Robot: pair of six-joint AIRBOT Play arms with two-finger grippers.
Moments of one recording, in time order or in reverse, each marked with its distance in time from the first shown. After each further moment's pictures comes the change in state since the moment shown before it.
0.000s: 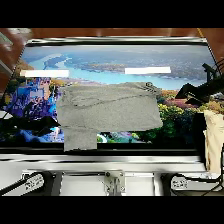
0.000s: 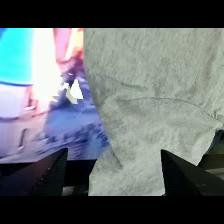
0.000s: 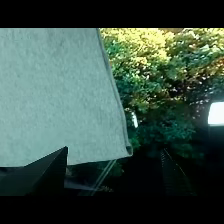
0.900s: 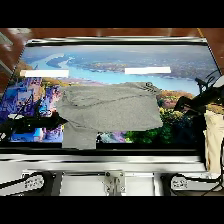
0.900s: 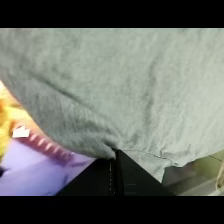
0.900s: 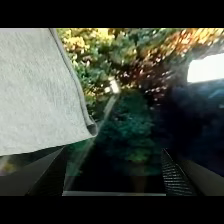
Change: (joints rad) left arm -0.078 -0.123 -0.039 -0.384 0.117 0.298; right arm -0.009 -0.002 -0.203 -0.110 -0.050 0.038
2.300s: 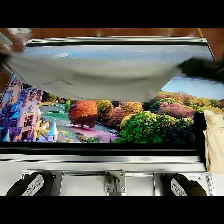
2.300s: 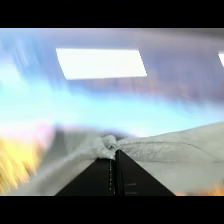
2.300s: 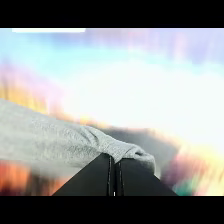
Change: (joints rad) left arm 0.034 0.431 0.838 0.222 -0.047 -0.126; right arm 0.204 0.522 0.146 0.284 -0.402 -0.211
